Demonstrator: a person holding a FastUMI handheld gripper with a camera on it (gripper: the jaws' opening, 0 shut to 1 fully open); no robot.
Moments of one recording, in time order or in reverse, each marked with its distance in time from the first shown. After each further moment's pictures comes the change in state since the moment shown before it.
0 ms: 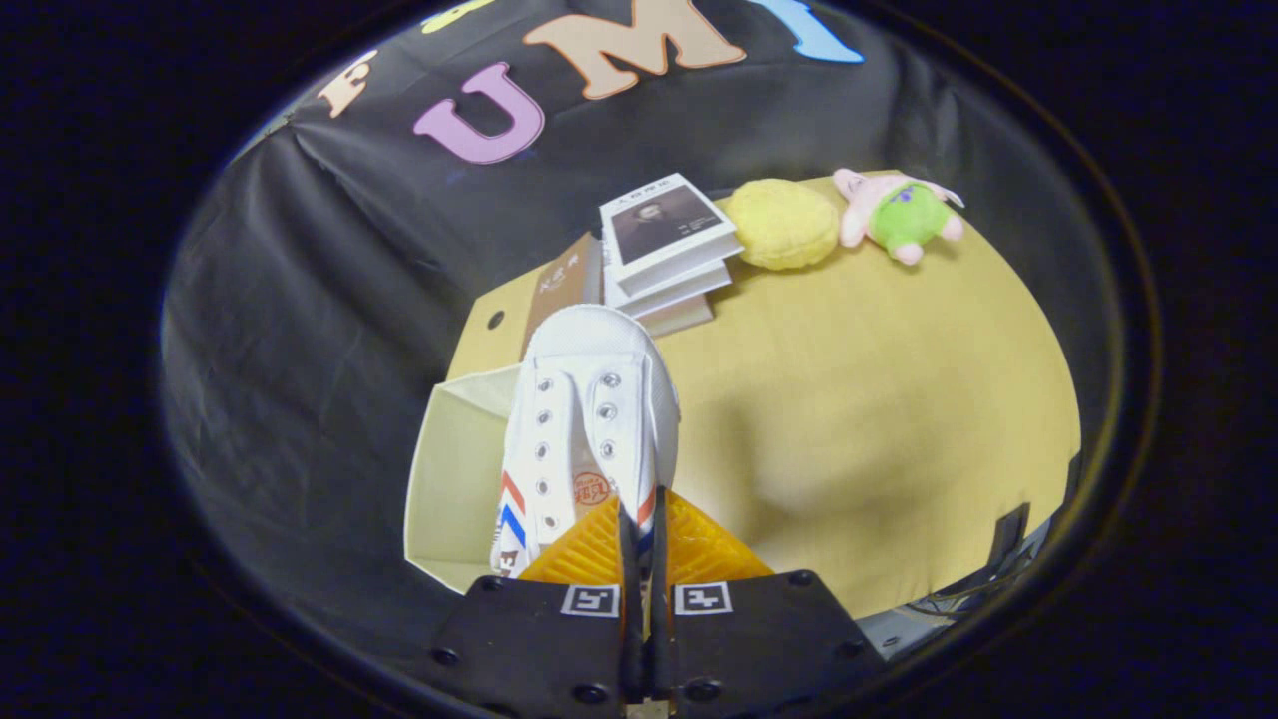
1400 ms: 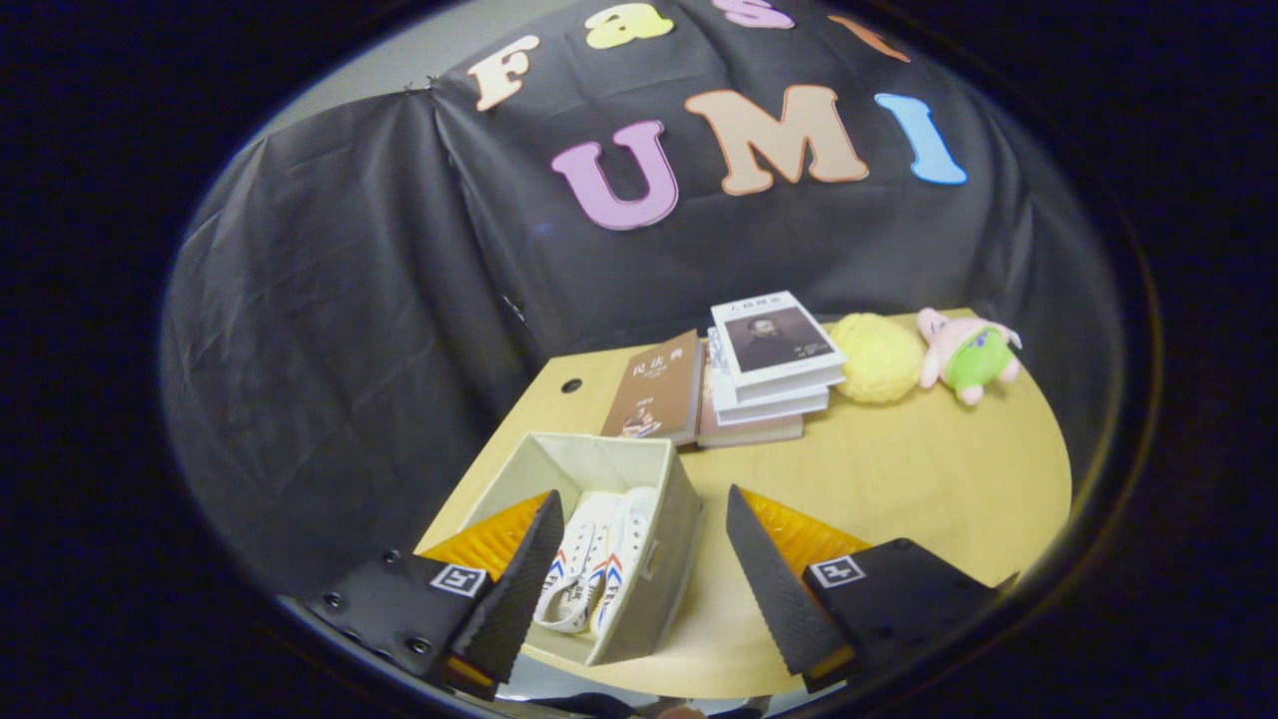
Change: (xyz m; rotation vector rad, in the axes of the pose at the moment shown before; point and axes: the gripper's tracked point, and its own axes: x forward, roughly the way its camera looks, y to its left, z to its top) arm -0.023 0.084 0.038 -0.281 -0.397 0.092
